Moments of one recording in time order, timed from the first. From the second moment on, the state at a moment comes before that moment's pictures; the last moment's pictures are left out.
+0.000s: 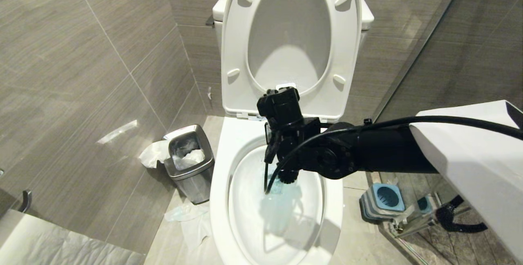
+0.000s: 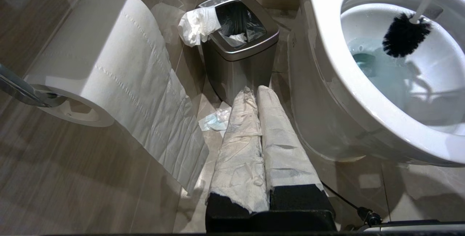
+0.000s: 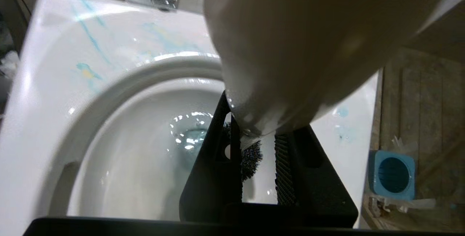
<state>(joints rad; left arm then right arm) -0.01 0.00 0.00 0.01 -0.01 0.01 0.78 2.24 -1.72 -0.11 -0.81 0.21</state>
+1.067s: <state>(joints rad) -0.01 0.00 0.00 0.01 -0.01 0.01 0.93 2.06 -1.47 -0.12 -0.80 0.29</state>
